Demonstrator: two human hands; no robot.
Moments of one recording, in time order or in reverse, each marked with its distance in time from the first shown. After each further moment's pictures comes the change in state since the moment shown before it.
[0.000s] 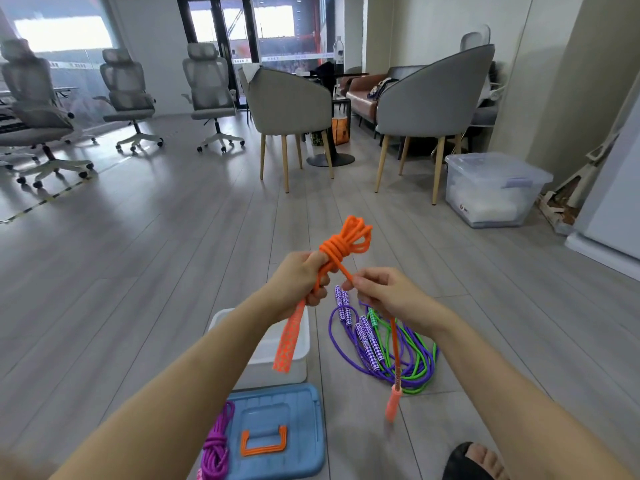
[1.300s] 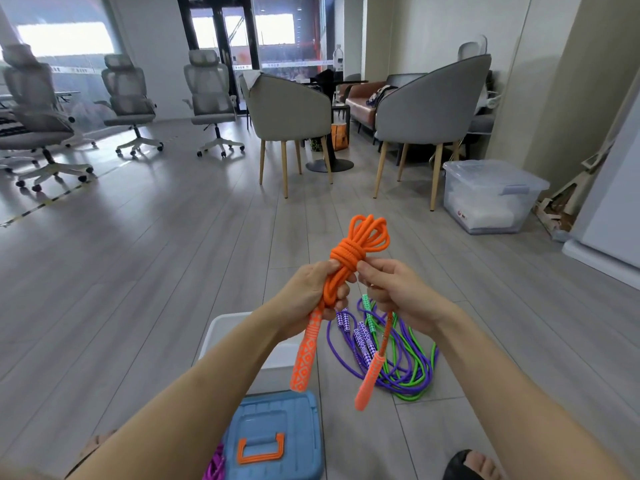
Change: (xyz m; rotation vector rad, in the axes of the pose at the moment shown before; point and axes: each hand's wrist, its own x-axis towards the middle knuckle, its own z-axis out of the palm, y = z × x) left_hand -0.017 0.000 0.015 -0.225 -0.243 0.012; right_hand -0.008 -0.037 0.000 0.242 0.036 -0.013
